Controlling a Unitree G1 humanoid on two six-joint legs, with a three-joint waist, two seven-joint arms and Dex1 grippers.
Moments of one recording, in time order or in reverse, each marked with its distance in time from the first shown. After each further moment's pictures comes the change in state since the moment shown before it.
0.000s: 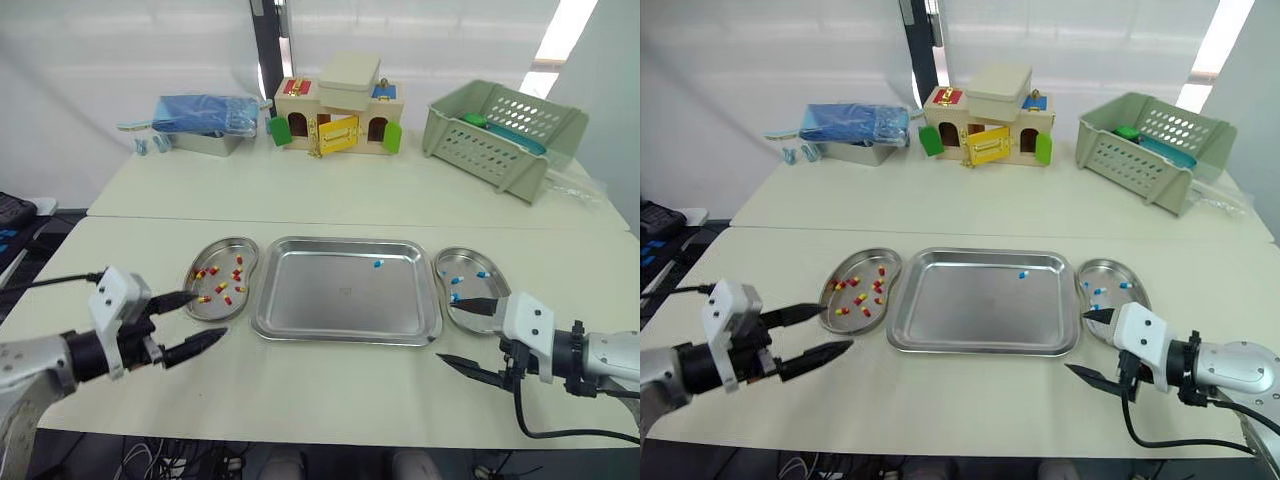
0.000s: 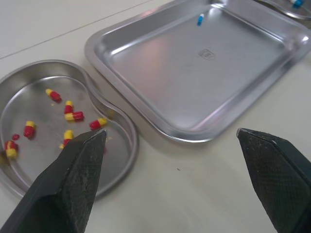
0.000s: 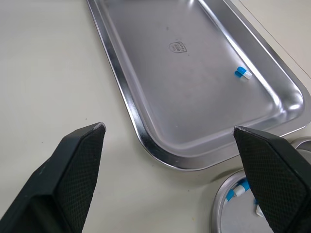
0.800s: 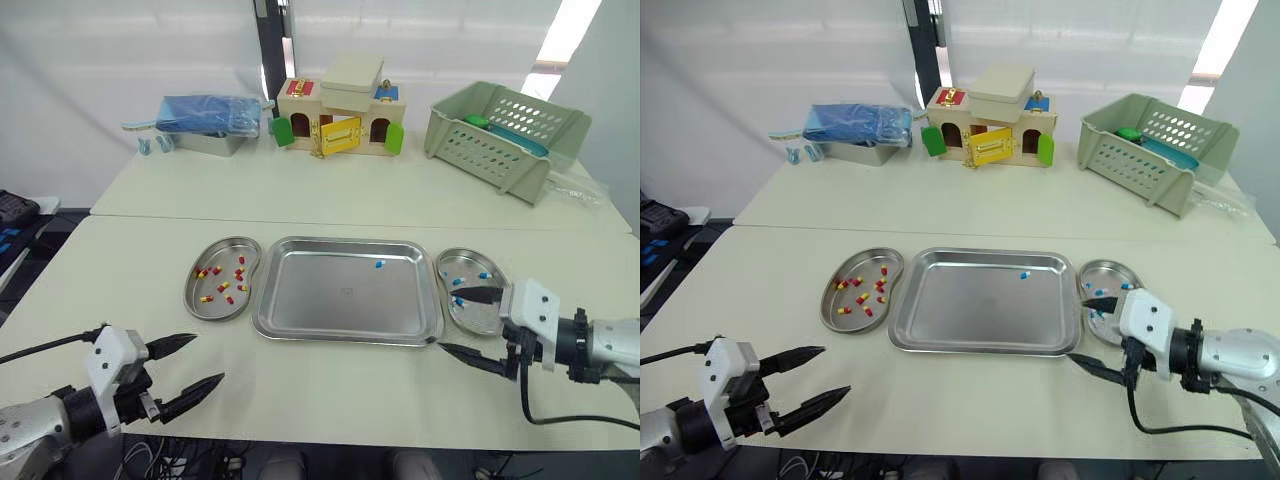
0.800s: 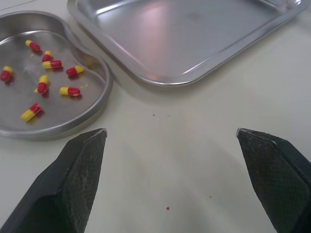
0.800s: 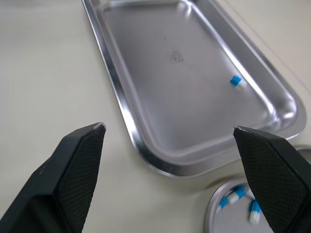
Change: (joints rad) left arm 0.190 -0.096 -0.065 0.002 0.079 -0.270 0.012; right arm -0.151 0.005 0.017 0.061 0.057 0.017 0.037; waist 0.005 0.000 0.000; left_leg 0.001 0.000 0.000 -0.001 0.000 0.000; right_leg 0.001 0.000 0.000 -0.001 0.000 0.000
